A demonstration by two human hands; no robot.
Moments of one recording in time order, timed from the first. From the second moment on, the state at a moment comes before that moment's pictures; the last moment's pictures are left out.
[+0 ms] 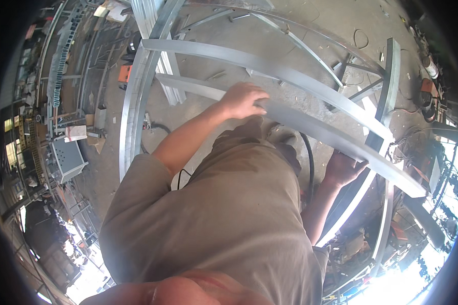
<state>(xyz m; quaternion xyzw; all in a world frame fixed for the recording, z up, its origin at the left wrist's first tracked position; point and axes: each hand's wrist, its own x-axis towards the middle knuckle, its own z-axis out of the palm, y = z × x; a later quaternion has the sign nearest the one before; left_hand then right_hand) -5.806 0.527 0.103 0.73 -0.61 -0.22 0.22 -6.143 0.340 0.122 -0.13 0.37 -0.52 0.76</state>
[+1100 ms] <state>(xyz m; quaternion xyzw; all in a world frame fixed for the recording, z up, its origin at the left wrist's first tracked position) -5.721 0.537 0.017 0.79 -0.58 -0.05 0.19 -6.044 0.296 -0.025 0.03 0.50 -0.49 0.72</state>
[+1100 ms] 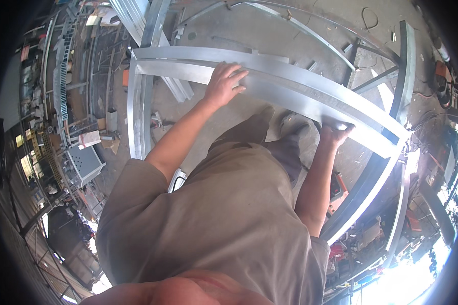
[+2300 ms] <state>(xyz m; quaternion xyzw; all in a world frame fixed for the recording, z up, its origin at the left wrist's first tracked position) -5.714 0.533 -0.035 0.78 -0.60 -0.07 0.17 -6.069 0.268 -0.077 -0.01 0.58 -0.41 0.71</state>
